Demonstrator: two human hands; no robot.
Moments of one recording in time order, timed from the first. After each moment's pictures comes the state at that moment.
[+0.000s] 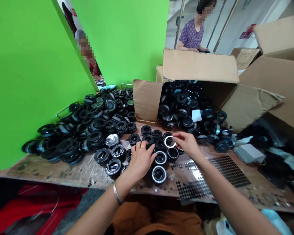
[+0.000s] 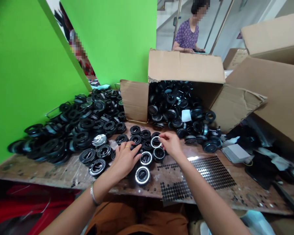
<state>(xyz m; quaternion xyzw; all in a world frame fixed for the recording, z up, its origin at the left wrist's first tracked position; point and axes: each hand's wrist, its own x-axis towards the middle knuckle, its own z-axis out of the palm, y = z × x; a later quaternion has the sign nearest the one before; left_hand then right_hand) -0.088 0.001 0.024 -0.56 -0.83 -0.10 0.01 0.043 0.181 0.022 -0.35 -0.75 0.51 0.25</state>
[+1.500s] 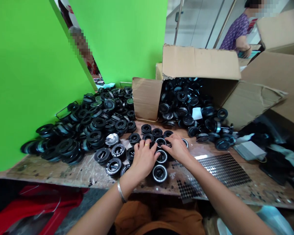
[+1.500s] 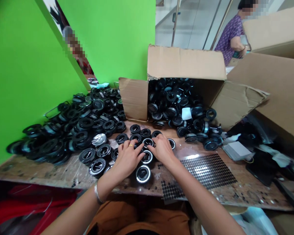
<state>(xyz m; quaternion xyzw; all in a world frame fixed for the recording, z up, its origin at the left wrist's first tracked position) -0.082 0.008 0.020 -0.57 -0.81 -0.06 0.07 0.028 0.155 0.006 -0.27 -0.93 0.19 0.18</state>
